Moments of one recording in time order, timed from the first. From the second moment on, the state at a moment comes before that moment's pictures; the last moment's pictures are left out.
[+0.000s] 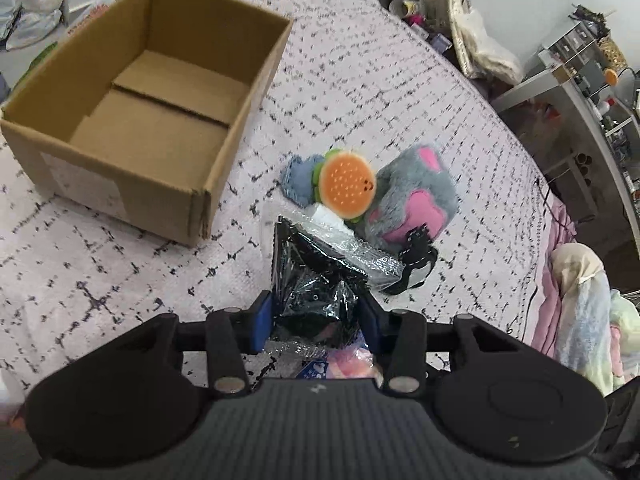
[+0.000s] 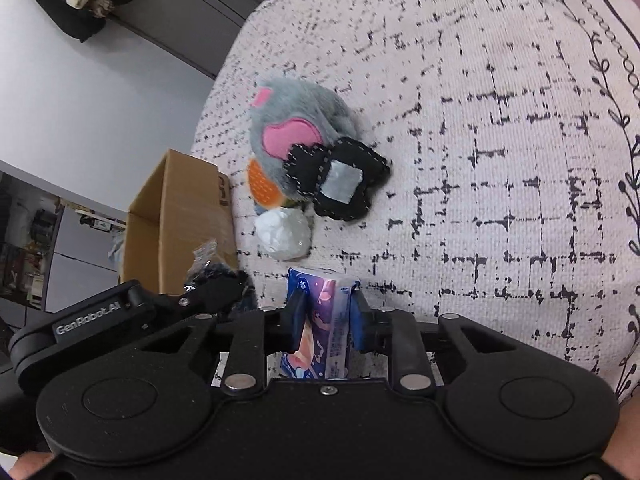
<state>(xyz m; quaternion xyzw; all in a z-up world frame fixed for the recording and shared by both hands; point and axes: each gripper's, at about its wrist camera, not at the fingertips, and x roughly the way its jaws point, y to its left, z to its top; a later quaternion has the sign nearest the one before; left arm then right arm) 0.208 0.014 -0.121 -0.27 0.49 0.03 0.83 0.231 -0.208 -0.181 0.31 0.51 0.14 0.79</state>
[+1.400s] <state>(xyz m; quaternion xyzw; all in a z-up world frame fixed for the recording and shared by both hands) 0.189 0.059 -0.001 -0.23 0.41 0.05 0.88 0.229 -0.169 -0.047 0.21 0.36 0.20 0.89</state>
